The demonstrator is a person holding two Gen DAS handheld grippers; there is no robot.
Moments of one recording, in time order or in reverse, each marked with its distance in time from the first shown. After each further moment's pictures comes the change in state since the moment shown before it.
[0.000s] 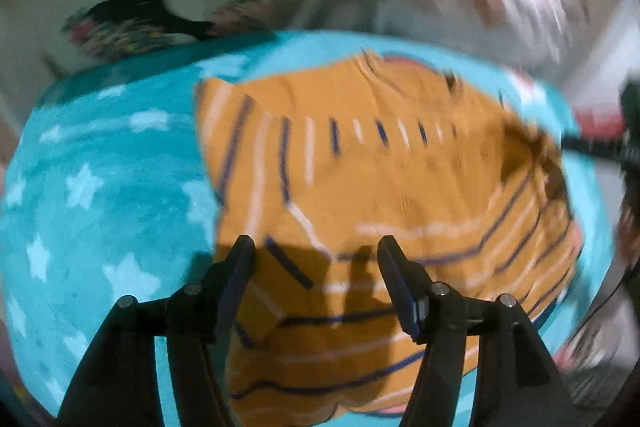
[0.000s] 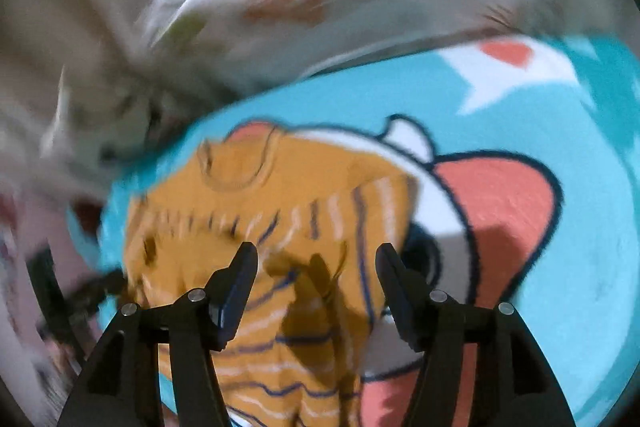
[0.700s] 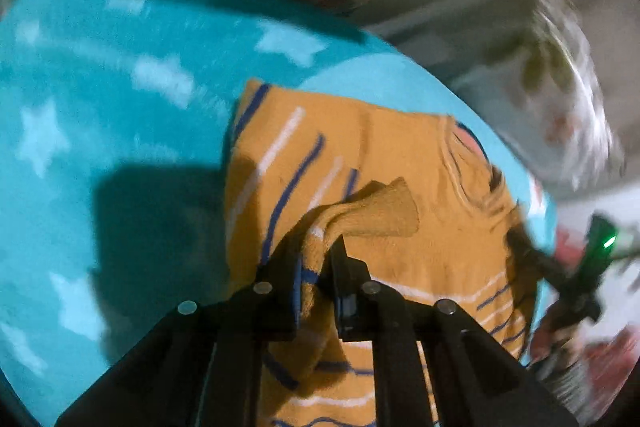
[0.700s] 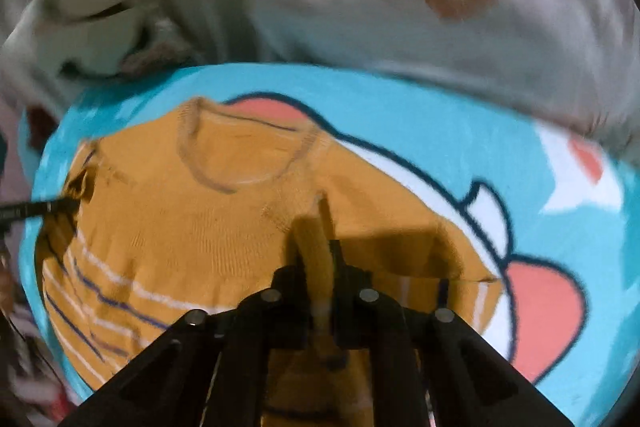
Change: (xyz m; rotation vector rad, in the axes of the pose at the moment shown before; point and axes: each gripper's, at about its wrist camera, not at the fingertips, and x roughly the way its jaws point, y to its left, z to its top) left arm 0.062 0.096 0.049 -0.533 0.105 -0.231; right arm 0.093 0.032 0.047 -0.202 0.080 -0.159
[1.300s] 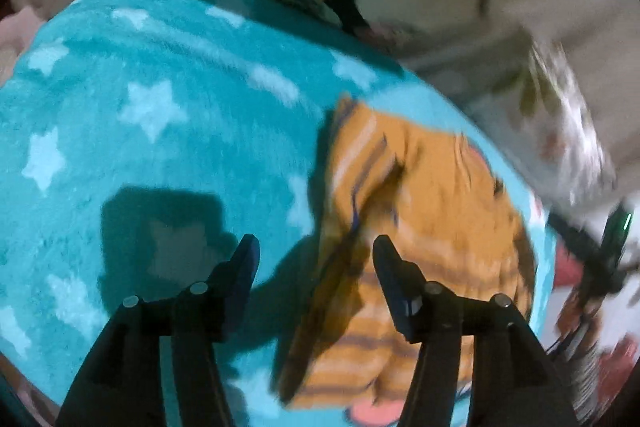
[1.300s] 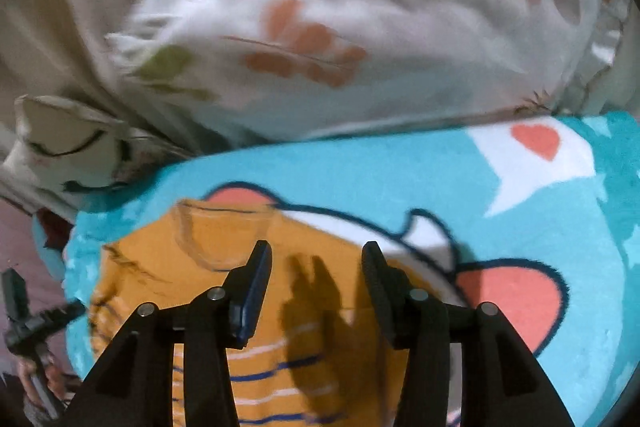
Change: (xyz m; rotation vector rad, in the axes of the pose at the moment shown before) left arm -0.074 0.034 -0.053 0.043 -0.100 0.067; right arm -0.066 -0.028 0.022 0.215 -0.165 0.056
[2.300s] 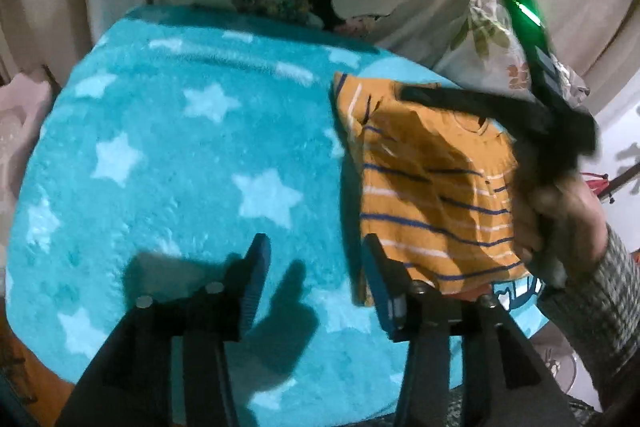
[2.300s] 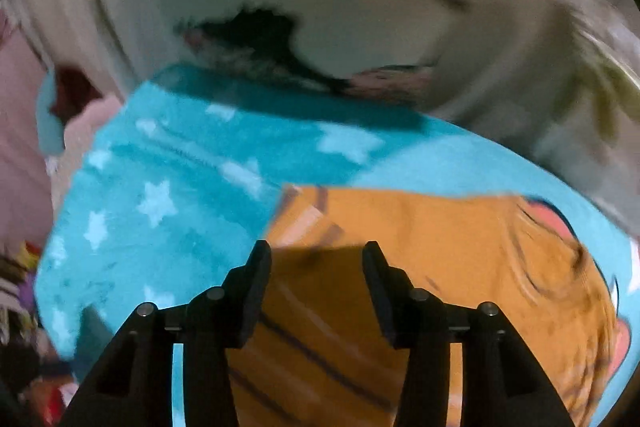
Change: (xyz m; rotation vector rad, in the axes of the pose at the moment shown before) left arm -0.077 0.054 -0.046 0.238 -0.077 0.007; right arm 0.104 0.294 -0.070 -0.413 0.070 -0.043
